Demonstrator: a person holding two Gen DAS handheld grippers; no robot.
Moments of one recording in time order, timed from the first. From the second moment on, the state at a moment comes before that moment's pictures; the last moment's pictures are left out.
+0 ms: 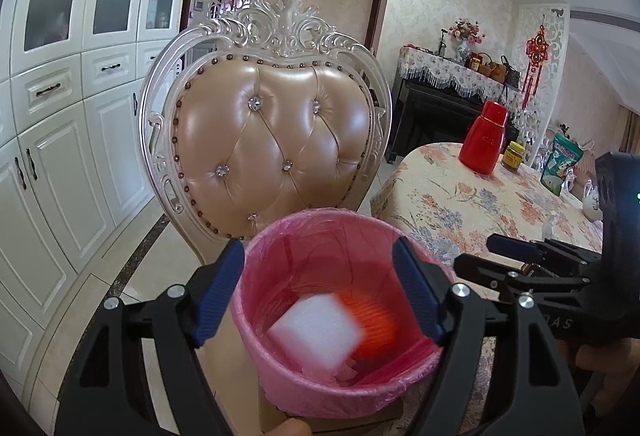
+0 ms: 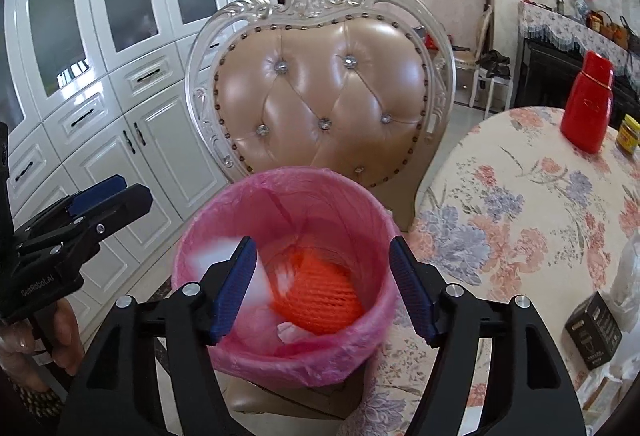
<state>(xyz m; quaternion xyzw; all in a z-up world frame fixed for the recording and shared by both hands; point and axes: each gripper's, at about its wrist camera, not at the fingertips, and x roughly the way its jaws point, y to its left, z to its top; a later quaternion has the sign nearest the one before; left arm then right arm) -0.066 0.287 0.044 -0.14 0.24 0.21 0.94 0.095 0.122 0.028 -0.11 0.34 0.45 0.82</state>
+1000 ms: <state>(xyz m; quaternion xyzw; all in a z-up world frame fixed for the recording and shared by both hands) -0.017 0.168 0.034 -0.12 0.25 0.10 0.96 0.103 -0.076 0.019 -0.05 0.32 0.28 0.90</state>
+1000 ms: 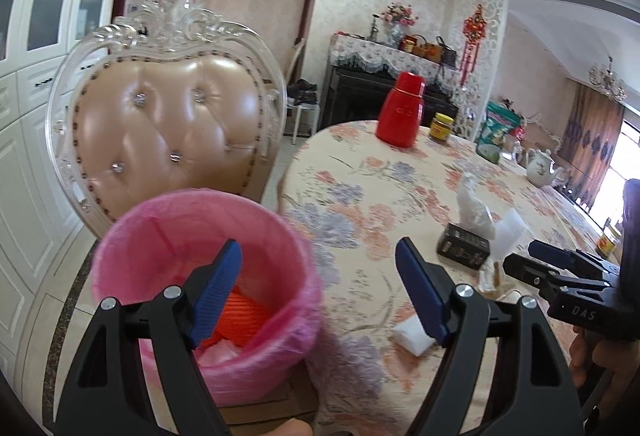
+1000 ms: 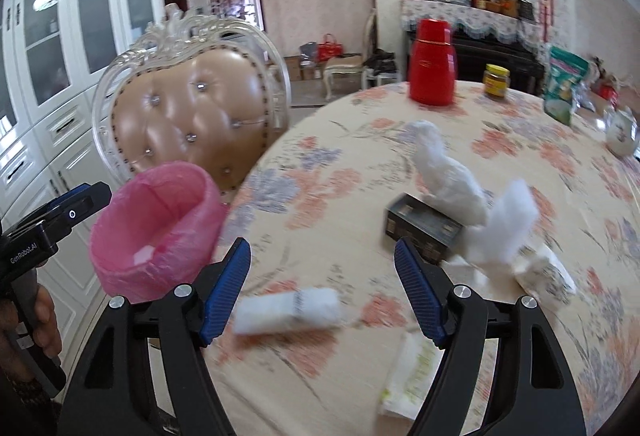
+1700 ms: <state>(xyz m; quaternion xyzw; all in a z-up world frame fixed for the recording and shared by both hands) 0.031 0.102 -0.004 -0.10 0.30 0.03 0.95 0.108 -0.136 -0.041 -0.04 0.40 0.21 0.89</state>
